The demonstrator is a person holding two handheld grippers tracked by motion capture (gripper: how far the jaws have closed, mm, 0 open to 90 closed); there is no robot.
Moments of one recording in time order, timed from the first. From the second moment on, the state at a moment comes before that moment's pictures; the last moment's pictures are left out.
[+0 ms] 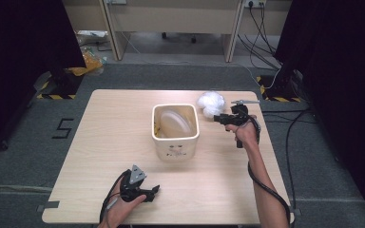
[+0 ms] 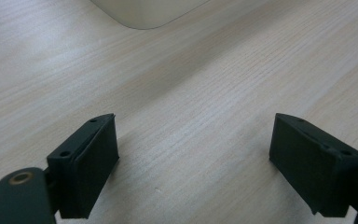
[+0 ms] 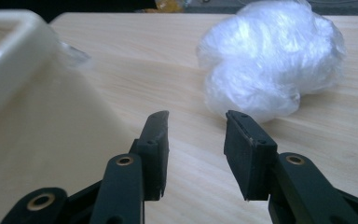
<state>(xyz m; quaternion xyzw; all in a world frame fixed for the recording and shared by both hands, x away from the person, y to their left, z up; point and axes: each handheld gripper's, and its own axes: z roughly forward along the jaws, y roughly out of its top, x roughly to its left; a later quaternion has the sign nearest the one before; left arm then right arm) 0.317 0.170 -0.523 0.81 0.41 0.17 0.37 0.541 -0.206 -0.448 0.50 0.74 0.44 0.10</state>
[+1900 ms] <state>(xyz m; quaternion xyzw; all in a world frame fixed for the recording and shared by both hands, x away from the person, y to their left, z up) 0.315 0.171 -0.523 0.81 0.41 0.17 0.37 0.531 -0.196 -0.469 0.45 0.79 0.40 0.12</state>
